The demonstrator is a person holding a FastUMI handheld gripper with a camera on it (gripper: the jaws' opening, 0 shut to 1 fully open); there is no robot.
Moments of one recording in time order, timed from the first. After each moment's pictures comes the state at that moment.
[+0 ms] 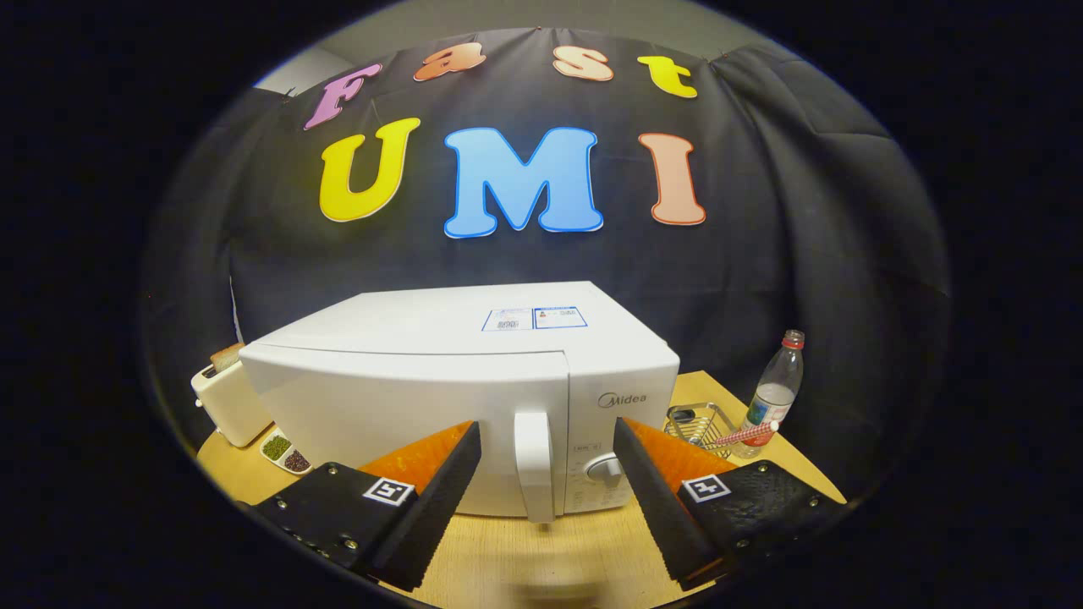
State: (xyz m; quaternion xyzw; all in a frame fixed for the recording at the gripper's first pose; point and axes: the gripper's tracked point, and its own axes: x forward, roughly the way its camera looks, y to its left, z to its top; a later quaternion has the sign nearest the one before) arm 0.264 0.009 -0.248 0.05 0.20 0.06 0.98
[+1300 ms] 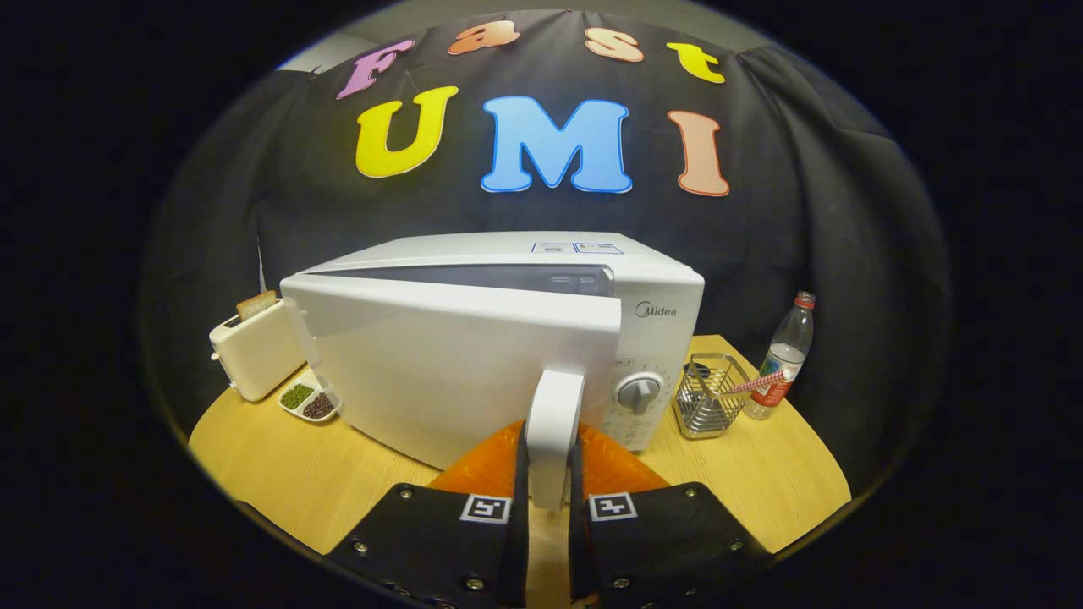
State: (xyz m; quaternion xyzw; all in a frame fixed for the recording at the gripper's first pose) arm 0.187 0.034 -0.273 0.02 0.25 0.09 0.96
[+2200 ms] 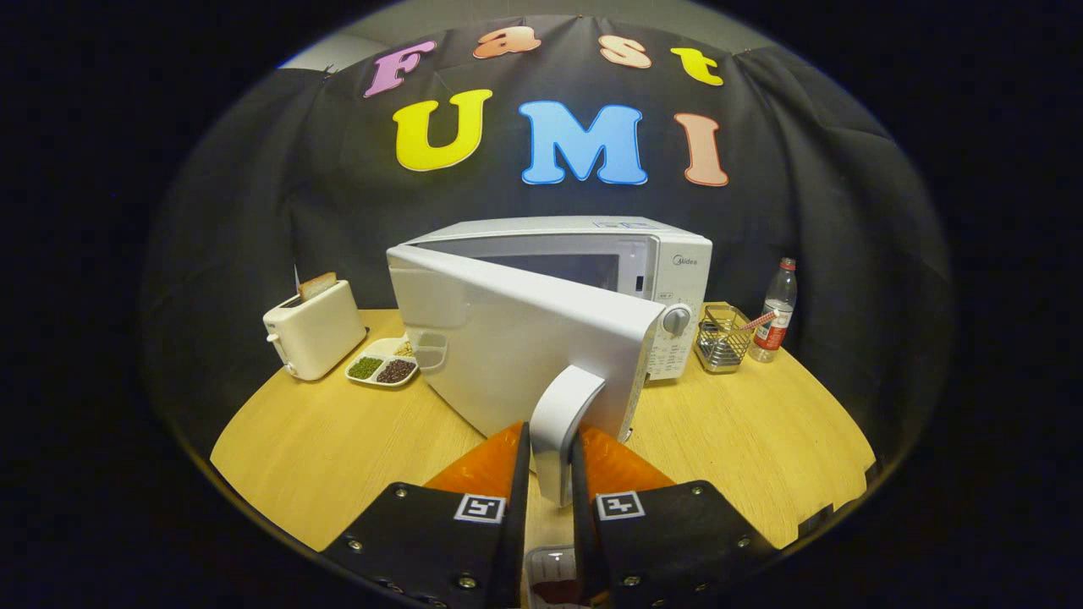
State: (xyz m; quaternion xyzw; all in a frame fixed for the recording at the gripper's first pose) arm 0.054 0.106 -0.257 0.04 0.26 0.10 0.96
